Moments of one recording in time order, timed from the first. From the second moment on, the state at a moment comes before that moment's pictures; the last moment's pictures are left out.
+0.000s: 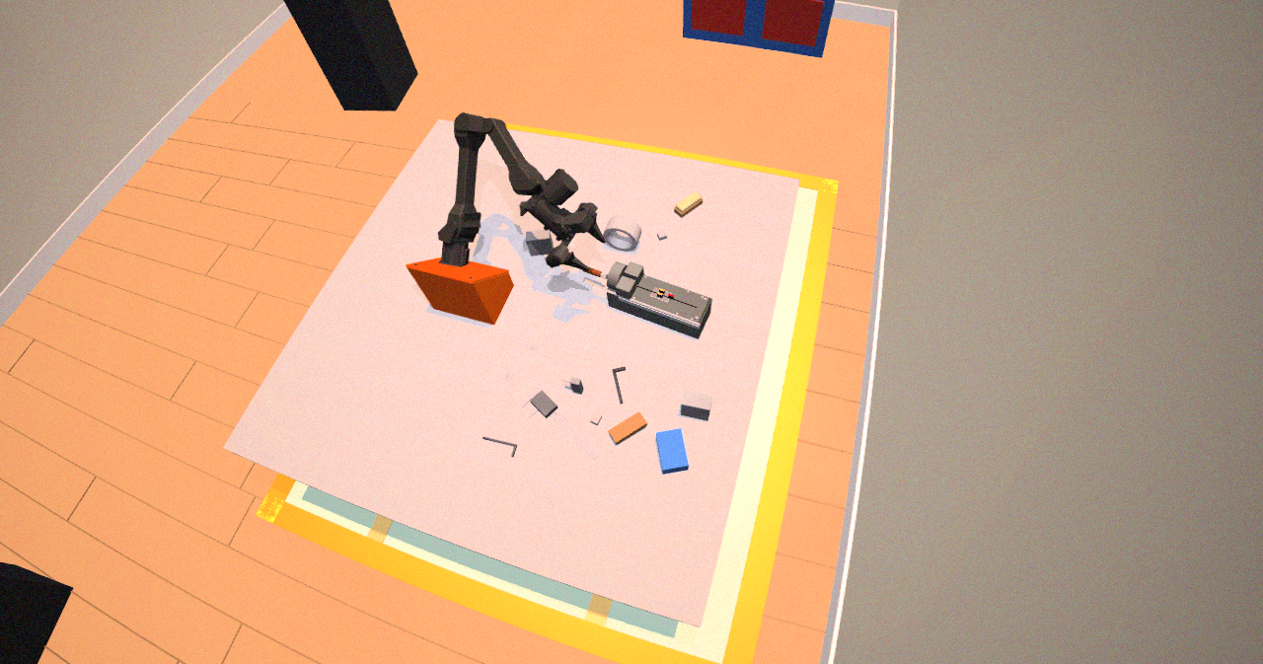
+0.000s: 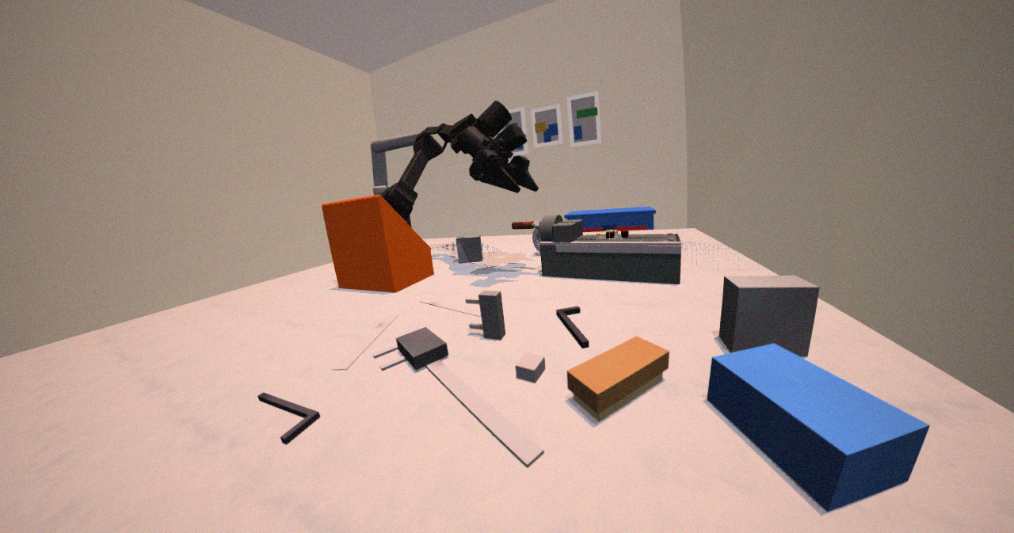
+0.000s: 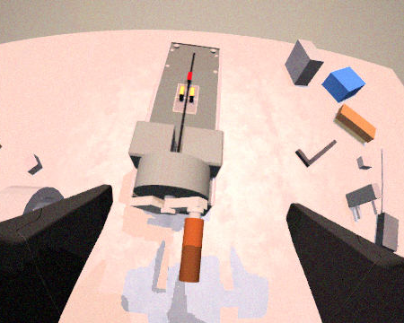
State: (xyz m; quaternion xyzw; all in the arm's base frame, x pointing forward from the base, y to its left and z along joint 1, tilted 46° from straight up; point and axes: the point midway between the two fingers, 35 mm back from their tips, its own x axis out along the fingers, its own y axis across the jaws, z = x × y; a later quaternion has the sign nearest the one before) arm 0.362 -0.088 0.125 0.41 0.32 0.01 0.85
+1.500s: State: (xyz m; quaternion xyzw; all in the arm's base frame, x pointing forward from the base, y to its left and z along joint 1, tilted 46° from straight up) arm 0.374 -0.026 0.066 0.42 0.32 0.01 0.85
